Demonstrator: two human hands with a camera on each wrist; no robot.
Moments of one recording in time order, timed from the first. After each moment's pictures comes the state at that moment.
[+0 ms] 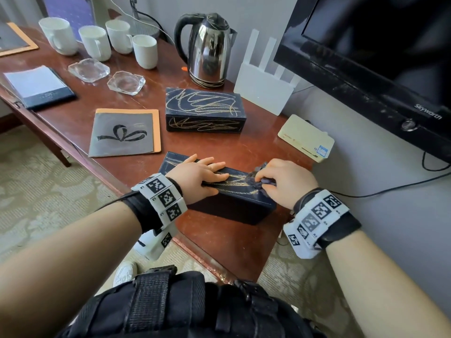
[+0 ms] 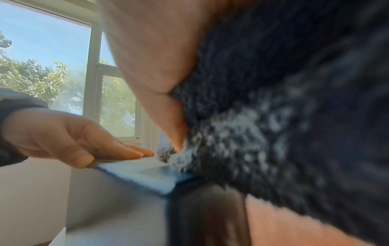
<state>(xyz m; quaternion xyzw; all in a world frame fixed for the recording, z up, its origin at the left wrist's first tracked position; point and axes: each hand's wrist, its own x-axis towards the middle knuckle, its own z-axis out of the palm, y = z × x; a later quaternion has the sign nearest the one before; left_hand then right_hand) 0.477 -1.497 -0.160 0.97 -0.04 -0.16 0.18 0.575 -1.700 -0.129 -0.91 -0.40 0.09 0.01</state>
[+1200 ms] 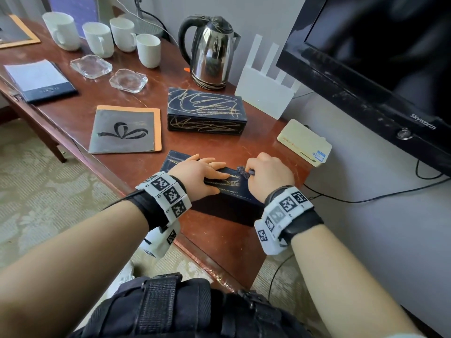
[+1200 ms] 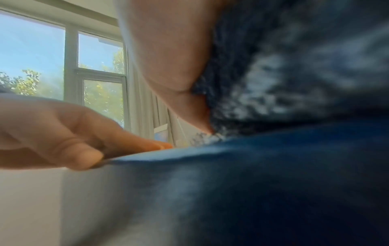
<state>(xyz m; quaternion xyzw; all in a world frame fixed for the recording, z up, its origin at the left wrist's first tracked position) 0.476 -1.495 -0.163 0.96 -0.02 -0.12 0.25 0.559 -1.657 -0.137 -0.94 -0.33 0.04 0.00</state>
